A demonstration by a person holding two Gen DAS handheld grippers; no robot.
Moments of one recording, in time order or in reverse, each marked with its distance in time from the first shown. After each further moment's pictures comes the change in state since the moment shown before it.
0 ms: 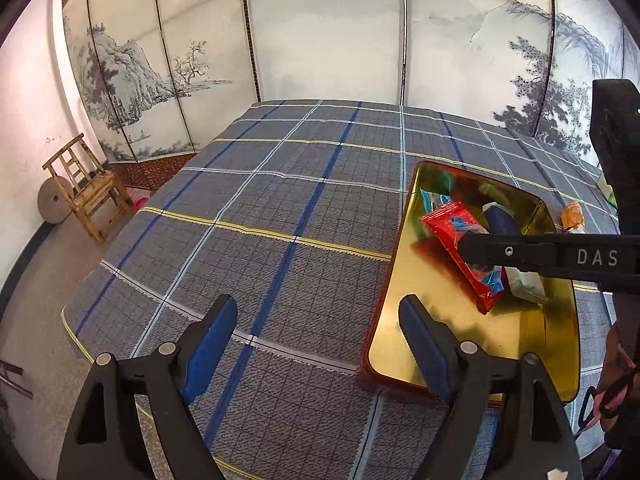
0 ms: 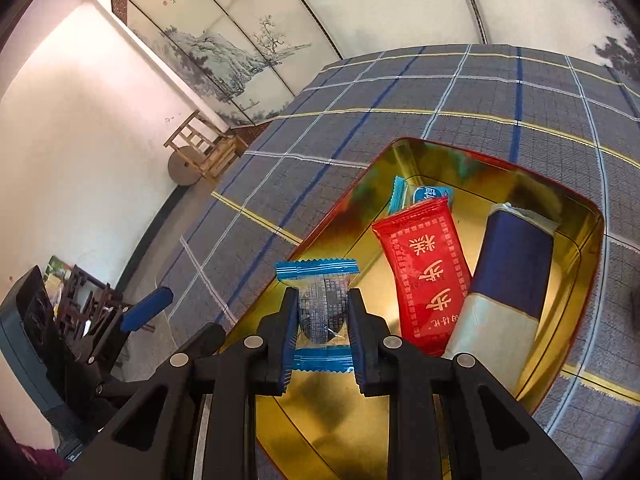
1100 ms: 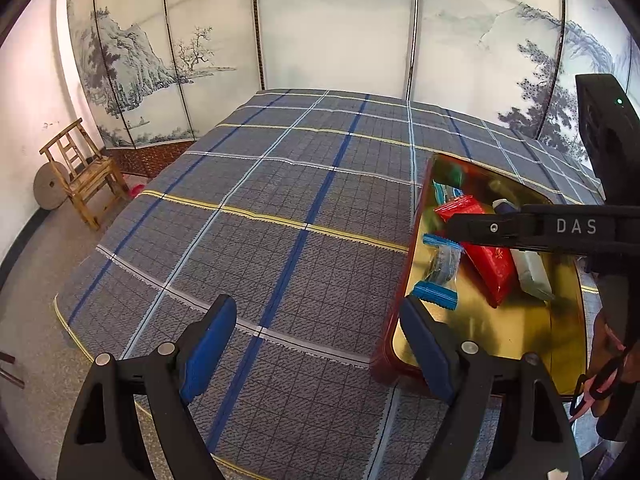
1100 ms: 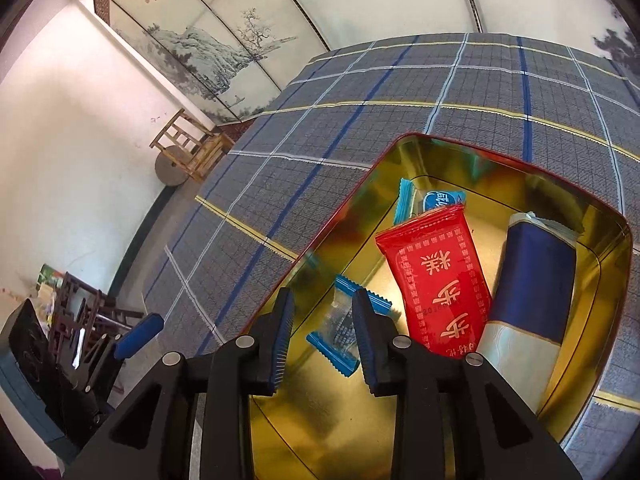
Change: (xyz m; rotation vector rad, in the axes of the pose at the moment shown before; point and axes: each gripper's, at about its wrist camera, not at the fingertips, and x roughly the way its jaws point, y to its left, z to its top) left arm 0.007 0.014 -0.005 -0.032 0.023 -0.020; right arm 0.022 0.003 0.010 0.033 0.011 -0.033
